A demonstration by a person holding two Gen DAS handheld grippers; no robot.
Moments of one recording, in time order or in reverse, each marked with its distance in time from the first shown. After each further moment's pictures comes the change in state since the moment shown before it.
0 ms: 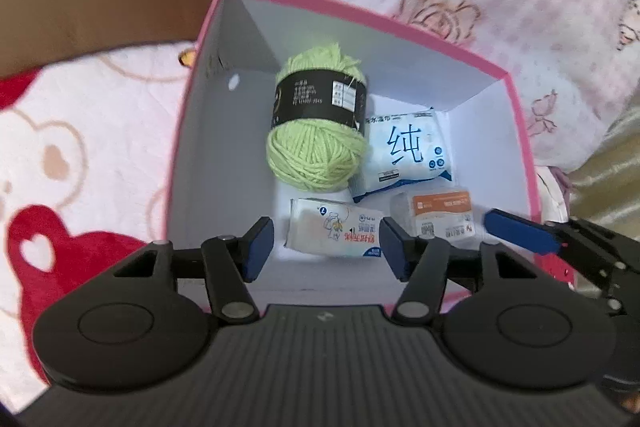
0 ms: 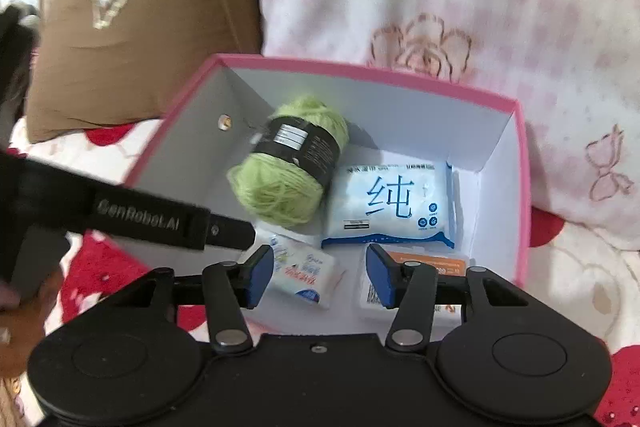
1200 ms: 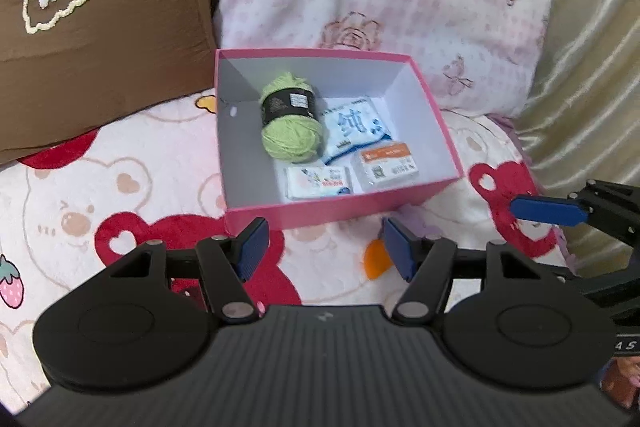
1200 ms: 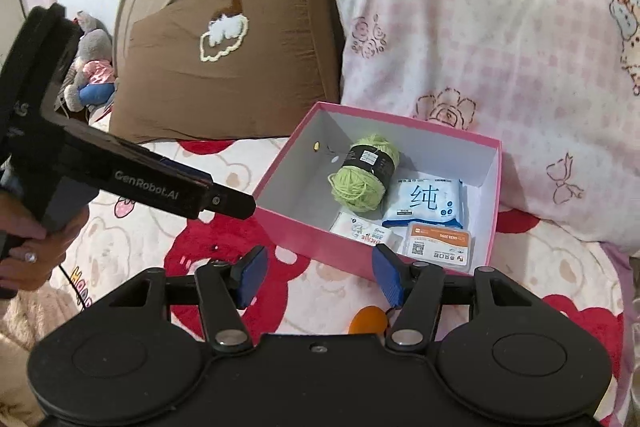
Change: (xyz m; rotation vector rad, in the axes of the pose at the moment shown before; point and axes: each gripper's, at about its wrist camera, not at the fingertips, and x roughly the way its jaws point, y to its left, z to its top) left arm -0.154 -0.022 -0.062 0.243 -0.069 -0.016; right arm -0.164 0.061 -0.047 -0.067 -0.098 0.073
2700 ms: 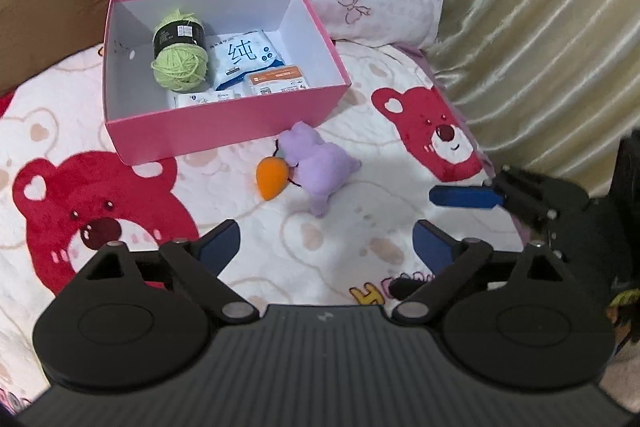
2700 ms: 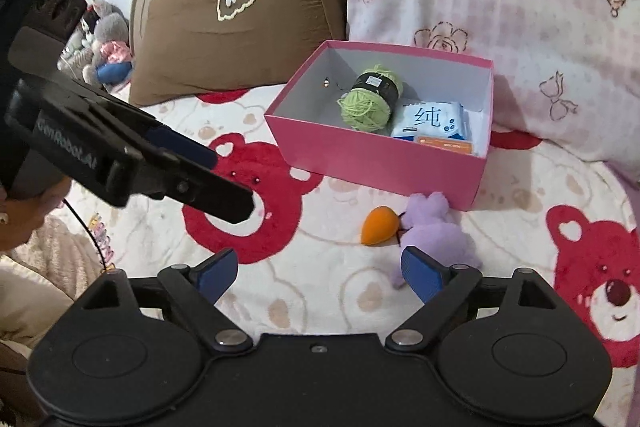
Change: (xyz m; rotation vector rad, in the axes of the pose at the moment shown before) left arm -0.003 -0.067 -0.068 0.074 0.092 -0.186; right arm -0.030 -0.012 -0.097 0.039 0.017 0.055
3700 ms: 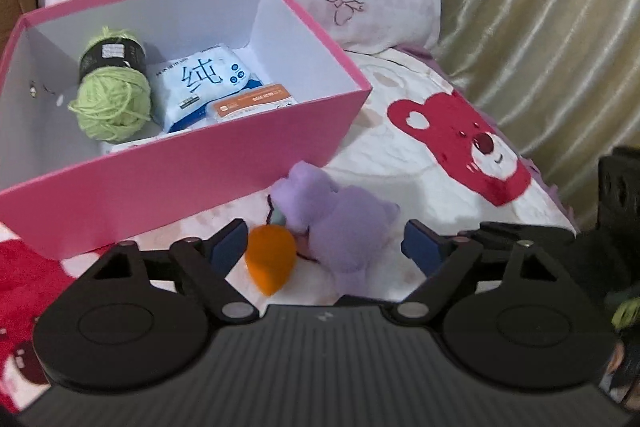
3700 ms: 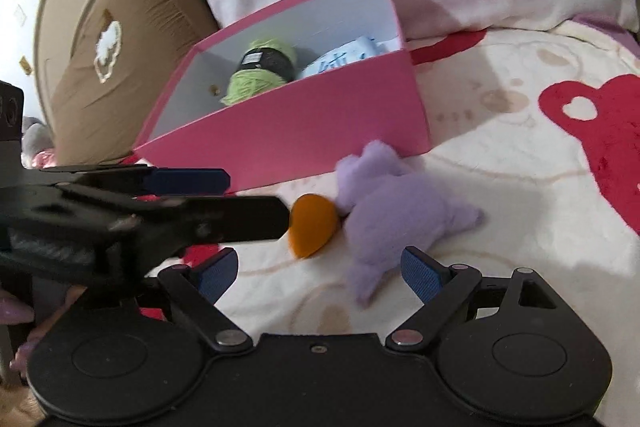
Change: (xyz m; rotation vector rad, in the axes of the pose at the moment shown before) left arm 0.149 0.018 0.013 0.172 -0.140 -0.018; right arm 0.116 -0.077 -0.044 0.401 -0.100 -0.062
